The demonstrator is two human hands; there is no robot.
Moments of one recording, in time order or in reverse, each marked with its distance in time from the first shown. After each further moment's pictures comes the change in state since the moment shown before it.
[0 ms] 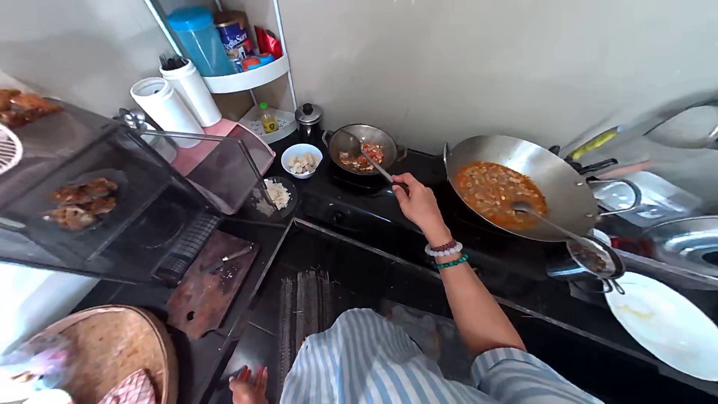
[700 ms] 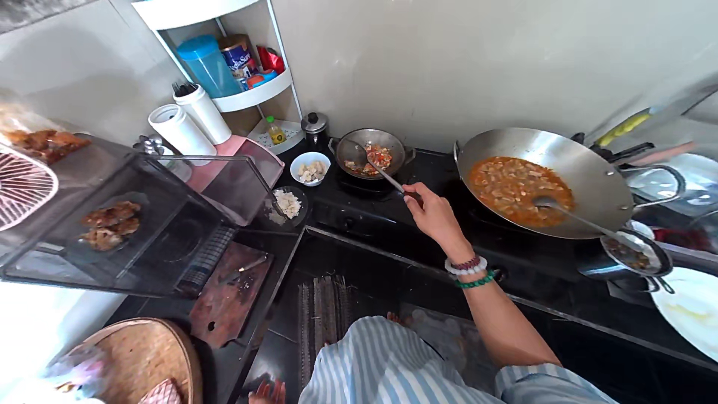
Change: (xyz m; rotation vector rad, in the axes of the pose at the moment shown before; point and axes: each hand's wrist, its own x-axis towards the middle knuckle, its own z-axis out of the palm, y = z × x) left_hand -0.006 0.003 -0.007 0.004 0.026 0.012; right_hand -0.008 0.003 -0.001 0.008 0.000 0.012
